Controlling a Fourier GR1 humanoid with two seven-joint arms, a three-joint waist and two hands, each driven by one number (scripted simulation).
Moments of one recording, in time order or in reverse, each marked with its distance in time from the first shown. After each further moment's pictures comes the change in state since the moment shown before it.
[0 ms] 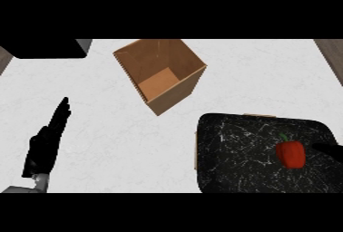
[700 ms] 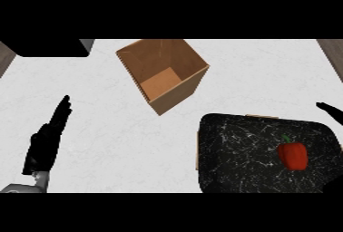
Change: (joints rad) left arm -0.014 -0.012 0.019 0.010 -0.020 -0.030 0.001; right arm -0.010 -0.219 0.201 -0.202 0.006 0.446 0.524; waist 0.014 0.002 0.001
